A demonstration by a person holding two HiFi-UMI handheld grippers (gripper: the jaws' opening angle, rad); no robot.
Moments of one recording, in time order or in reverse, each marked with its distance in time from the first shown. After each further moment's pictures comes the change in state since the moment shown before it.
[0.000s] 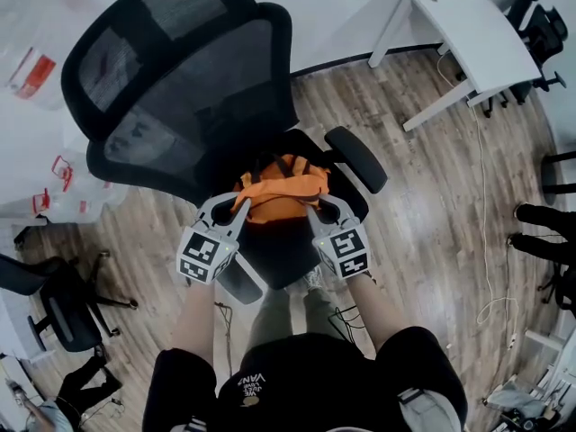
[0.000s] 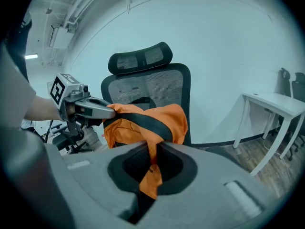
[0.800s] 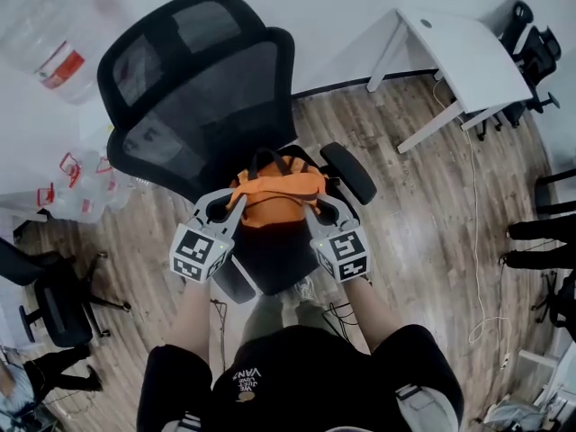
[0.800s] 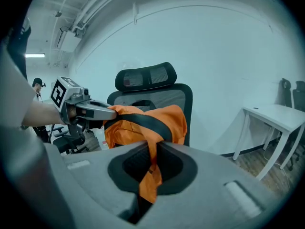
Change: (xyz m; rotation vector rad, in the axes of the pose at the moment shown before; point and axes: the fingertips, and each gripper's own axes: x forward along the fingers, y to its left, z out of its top) left arm -0.044 -0.013 0.069 0.035 -0.095 0.068; right arm -0.047 0.013 0.068 -0.045 -0.103 0.007
